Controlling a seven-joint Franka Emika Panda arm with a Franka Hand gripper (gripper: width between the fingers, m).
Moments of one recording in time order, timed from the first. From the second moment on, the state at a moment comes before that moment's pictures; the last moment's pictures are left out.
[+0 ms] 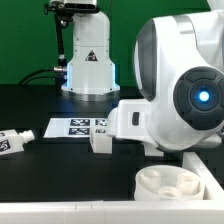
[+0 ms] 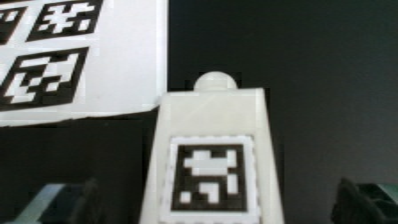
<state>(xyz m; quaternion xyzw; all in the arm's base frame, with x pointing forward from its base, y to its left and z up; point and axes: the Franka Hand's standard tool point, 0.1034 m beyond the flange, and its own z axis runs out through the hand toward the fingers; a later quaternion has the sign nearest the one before) 0.442 0.108 0.012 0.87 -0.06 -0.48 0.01</state>
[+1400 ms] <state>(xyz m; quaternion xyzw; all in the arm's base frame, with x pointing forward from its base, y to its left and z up) 0.556 0.089 0.118 0.98 0.02 -0.22 -0.03</state>
